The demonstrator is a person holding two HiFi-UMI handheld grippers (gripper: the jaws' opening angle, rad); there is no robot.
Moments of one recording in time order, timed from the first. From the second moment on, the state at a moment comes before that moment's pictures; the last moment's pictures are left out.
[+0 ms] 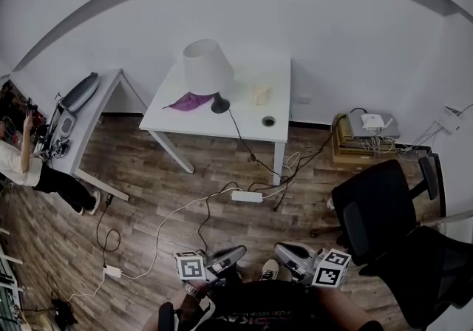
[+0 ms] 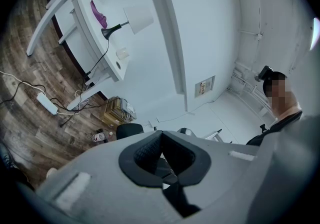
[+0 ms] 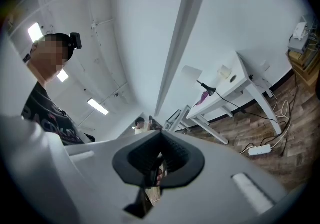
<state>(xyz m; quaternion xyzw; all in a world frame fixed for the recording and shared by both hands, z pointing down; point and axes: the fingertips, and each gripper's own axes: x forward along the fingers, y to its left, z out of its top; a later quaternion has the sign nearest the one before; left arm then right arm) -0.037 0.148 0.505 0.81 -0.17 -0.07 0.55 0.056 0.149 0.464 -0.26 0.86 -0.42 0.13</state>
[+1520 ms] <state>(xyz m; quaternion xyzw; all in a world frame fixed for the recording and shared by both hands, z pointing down) -0.032 0.106 0.486 0.84 -0.13 -0.05 0.53 0.071 0.110 0.459 -0.32 0.84 -0.41 0.16</state>
